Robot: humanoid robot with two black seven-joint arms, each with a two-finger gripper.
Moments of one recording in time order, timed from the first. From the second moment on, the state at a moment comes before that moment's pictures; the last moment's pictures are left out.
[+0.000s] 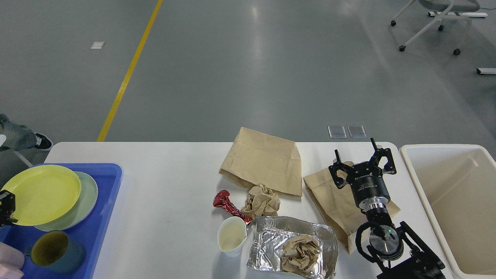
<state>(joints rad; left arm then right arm) -1.05 0.74 1.09 -0.50 -0.49 -0.56 0.12 0.24 0.01 1.34 0.84 -0.28 0.39 0.32</state>
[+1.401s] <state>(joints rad) -1.20 0.72 1.07 -0.55 -0.47 -0.42 0.15 0.24 0.01 1.34 0.84 -0.28 0.39 0.32</state>
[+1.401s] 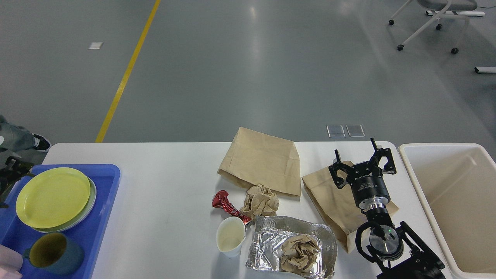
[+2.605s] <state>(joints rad) -1.05 0.71 -0.31 -0.58 -0.47 -0.66 -0.08 0.24 0.01 1.34 0.84 -0.28 0.39 0.32</state>
